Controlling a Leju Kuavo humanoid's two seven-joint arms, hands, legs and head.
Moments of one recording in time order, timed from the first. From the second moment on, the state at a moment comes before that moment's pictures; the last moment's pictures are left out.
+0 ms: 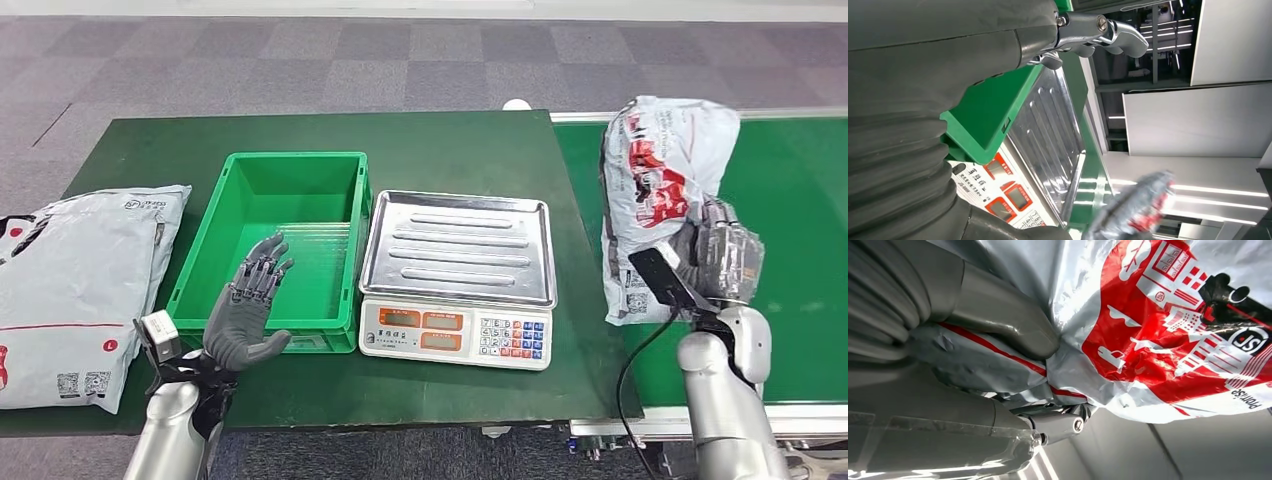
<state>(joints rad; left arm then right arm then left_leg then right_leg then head) -0.21 -0.06 0.06 -1.16 0.02 -0.69 -0.70 -0.38 -0.13 -0.17 -1.10 0.83 -0.46 -0.42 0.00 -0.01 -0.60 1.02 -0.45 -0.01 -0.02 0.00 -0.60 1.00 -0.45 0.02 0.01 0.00</state>
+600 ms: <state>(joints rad) -0.28 -0.09 0.04 -1.12 0.00 -0.70 -0.70 -0.28 -0.02 -0.05 -1.30 0.71 -0.22 -0.53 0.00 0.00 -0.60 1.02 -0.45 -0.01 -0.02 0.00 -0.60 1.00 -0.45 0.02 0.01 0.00</state>
